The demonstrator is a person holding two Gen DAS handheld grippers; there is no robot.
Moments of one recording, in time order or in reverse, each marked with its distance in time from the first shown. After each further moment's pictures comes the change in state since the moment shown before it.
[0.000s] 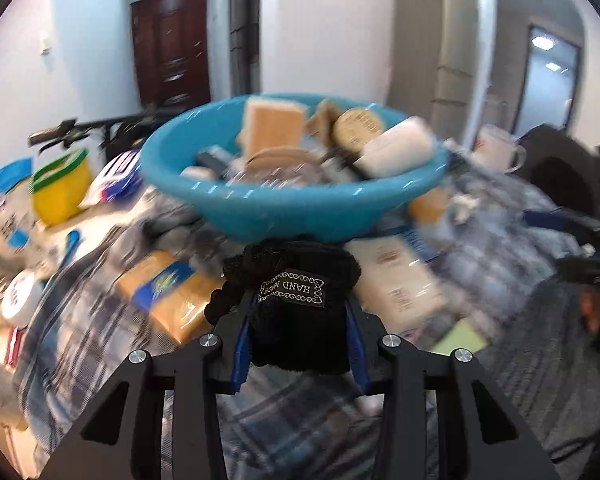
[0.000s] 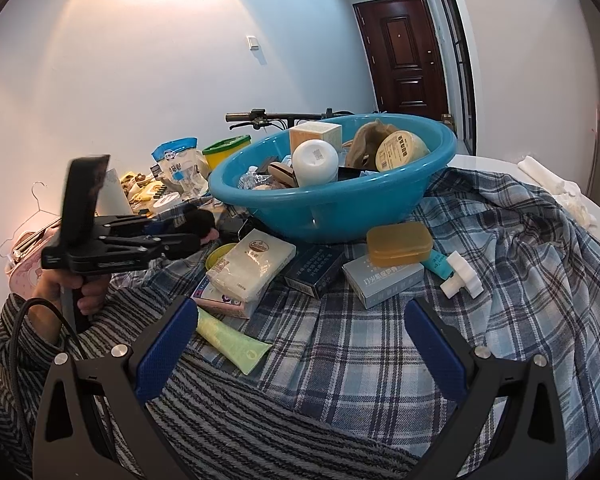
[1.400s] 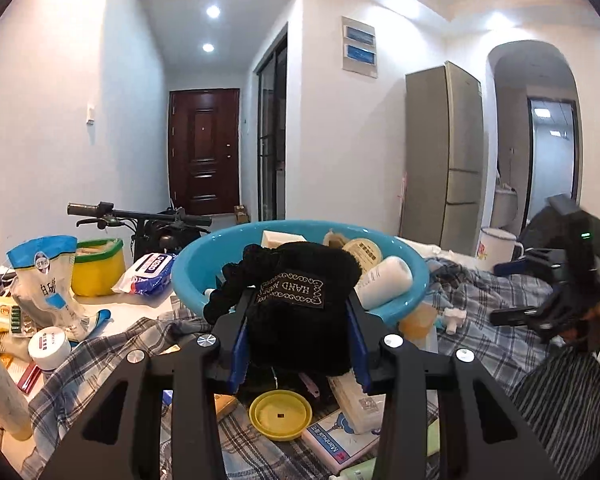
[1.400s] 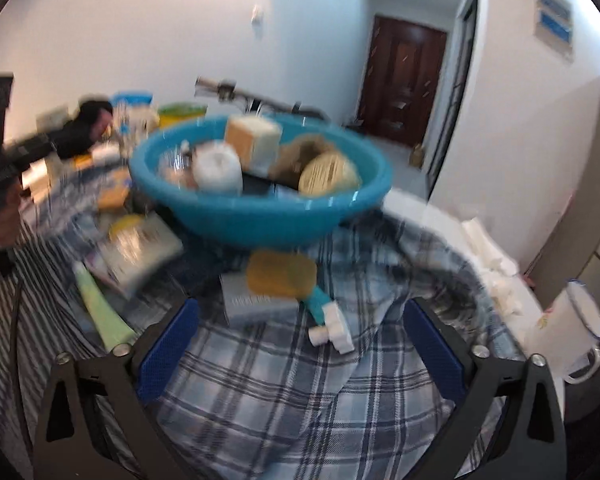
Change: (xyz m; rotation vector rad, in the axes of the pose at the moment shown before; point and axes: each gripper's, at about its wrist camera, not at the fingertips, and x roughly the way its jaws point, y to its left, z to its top) left arm -0.047 -0.018 0.013 -0.023 -0.403 0.120; right arm 0.036 -0.057 0.032 -0.290 0.121 -0.195
